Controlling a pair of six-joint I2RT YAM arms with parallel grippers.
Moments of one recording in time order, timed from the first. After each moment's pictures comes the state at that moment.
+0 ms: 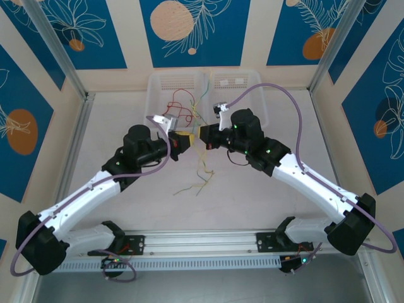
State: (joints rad) left arm -0.66 1.10 0.88 0.04 0.33 -0.39; right arm 0.74 1.24 1.16 -0.28 -0.14 0.50
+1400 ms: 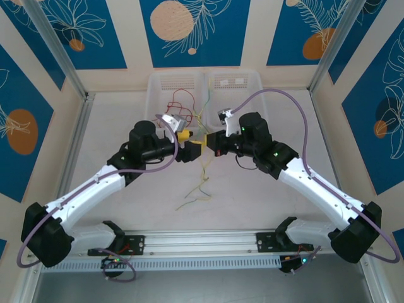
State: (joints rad) left arm -0.64 1.20 0.93 0.03 0.47 -0.27; right arm 0.69 1.17 1.09 -0.34 -0.29 0.44
